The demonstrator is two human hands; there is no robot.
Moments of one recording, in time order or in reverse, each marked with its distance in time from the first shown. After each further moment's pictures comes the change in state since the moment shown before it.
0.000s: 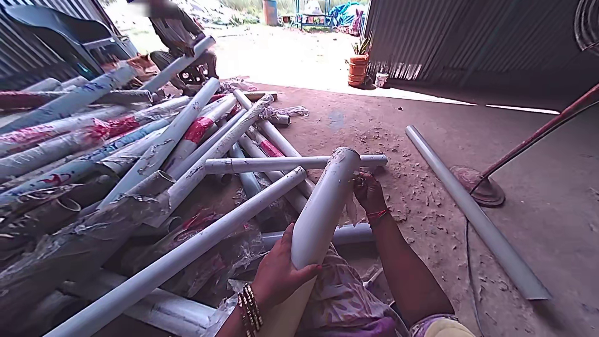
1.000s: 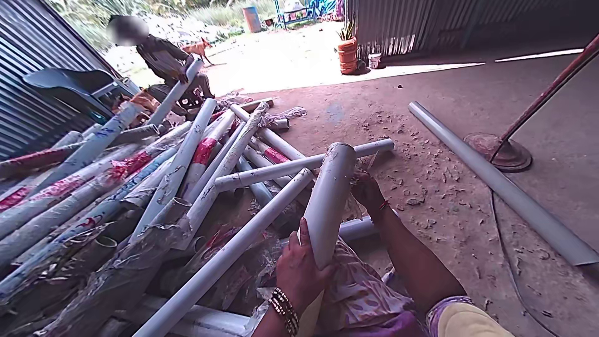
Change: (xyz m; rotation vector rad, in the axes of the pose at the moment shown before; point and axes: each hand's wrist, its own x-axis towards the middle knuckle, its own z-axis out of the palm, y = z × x) left_hand 0.004 0.049 0.014 0.465 0.128 -0.062; right_hand 0.002 0.018 -0.019 0.021 -0.094 0.090
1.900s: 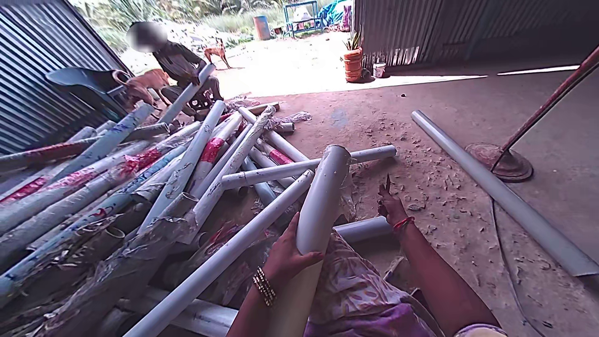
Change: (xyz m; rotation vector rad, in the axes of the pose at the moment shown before) left_hand 0.019 -0.066 0.000 -0.443 -0.059 0.158; right_hand -0.027 -0.019 -0.057 -0.514 0.522 0.212
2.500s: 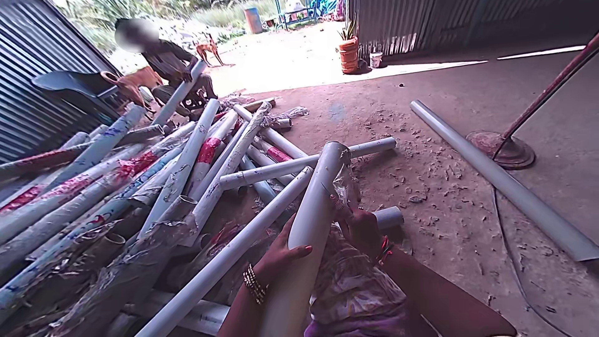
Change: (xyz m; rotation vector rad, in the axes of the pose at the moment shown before) left_hand 0.015 -0.029 -0.003 -0.533 -0.118 0.048; right_hand -0.108 0.035 0.047 -0.950 -0.123 -1.480
